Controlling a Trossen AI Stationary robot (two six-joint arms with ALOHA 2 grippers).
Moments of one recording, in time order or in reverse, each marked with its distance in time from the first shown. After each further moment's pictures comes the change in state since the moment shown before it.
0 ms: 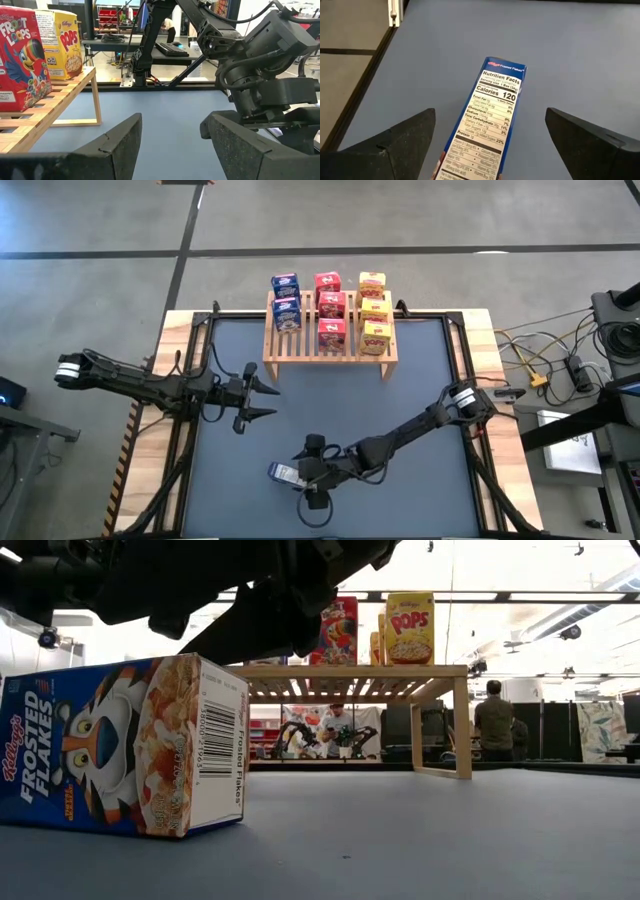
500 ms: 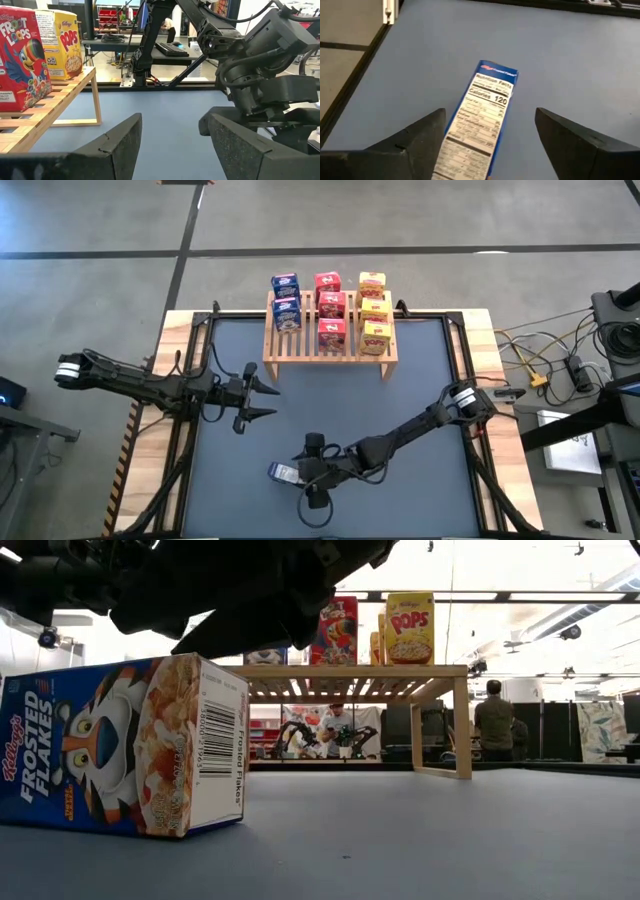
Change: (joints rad) left arm 0.000 0.000 0.000 0.000 0.000 0.000; right arm 0.002 -0.004 0.000 0.000 0.029 -0.062
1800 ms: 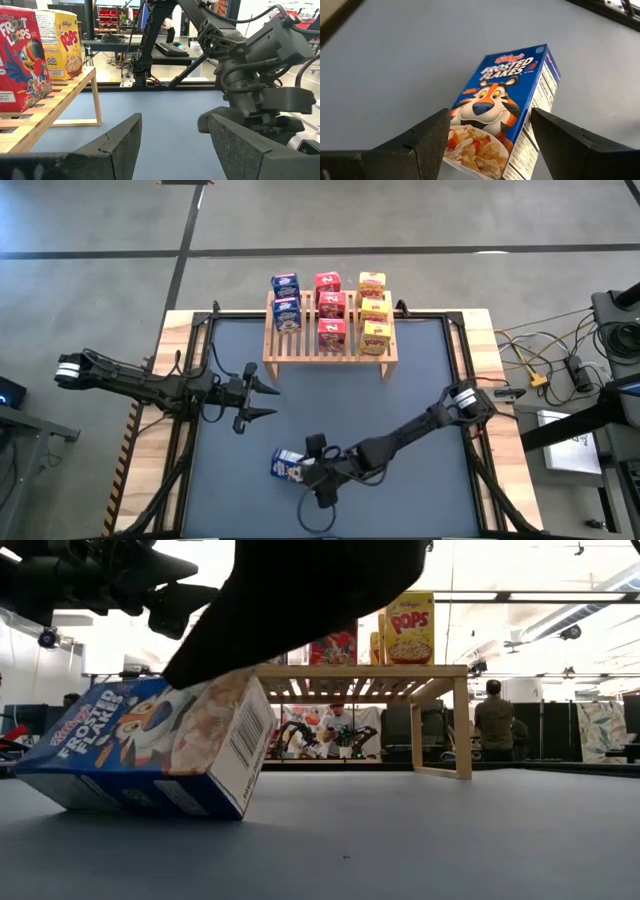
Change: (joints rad) left arm 0.000 0.000 0.000 0.000 0.000 0.000; right arm 0.007 0.000 0.000 -0.117 -0.001 -0.193
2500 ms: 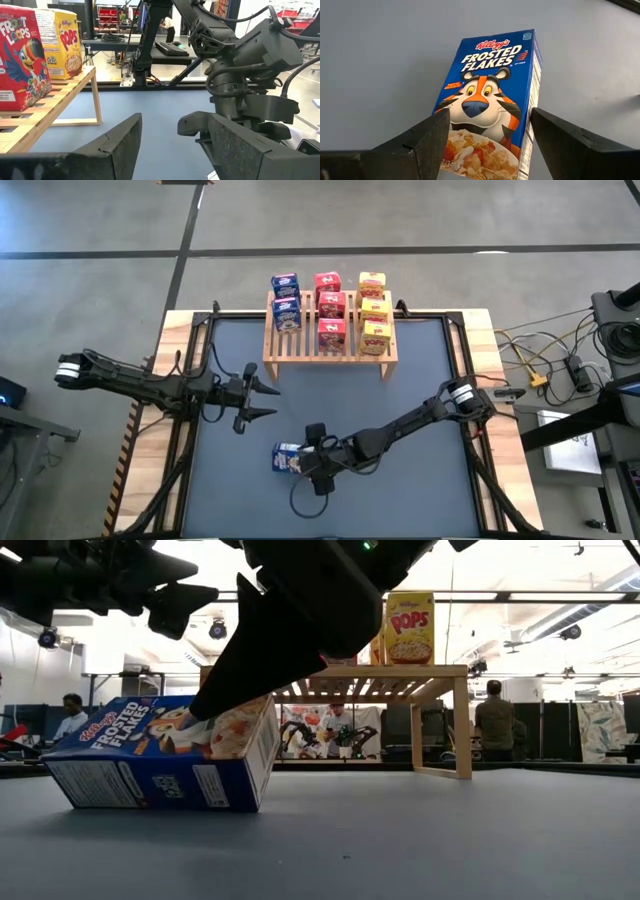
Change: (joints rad) left arm 0.000 0.000 0.000 -0.003 0.000 0.000; right arm -0.059 0.000 0.000 -0.054 0.000 0.009
